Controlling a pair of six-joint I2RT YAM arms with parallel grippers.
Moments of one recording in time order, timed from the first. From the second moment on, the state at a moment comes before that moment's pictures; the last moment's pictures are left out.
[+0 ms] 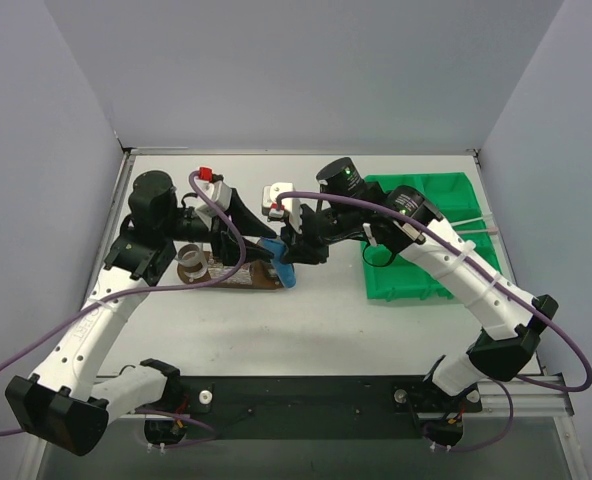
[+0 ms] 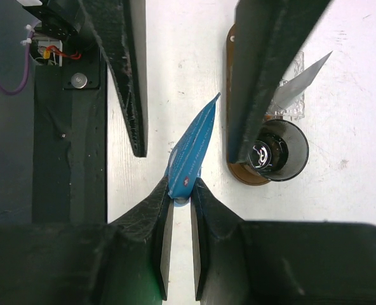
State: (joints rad) left arm -0.37 1.10 1.14 -0.13 1.24 0.02; right arm 0.88 1.52 1.78 -0.96 -0.52 -0.45
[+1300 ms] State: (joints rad) left arm -0.38 1.08 1.12 -0.25 1.12 0.10; right arm 0.88 1.50 1.77 -0.96 -0.40 -0.46
